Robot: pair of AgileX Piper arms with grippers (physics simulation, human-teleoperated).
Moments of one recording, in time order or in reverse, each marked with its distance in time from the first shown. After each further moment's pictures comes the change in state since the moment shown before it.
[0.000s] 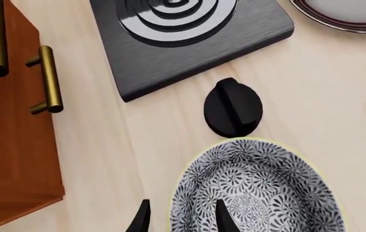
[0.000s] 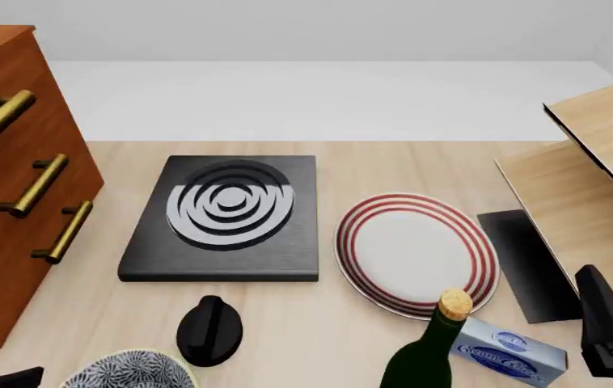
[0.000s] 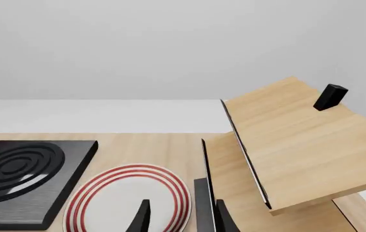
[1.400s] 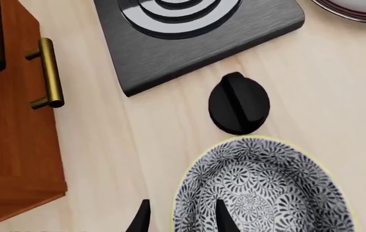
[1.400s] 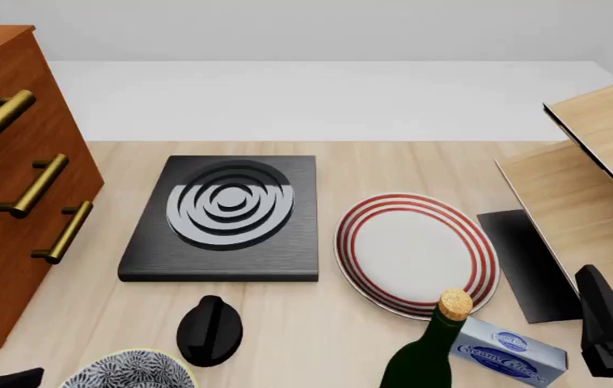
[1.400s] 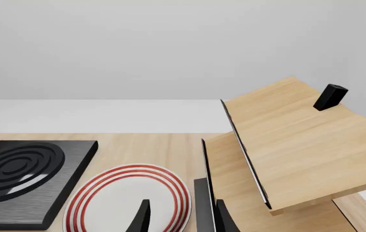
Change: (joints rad) left arm 0.032 0.053 0.008 -0.023 0.026; right arm 0.000 0.000 0.000 0.000 0.000
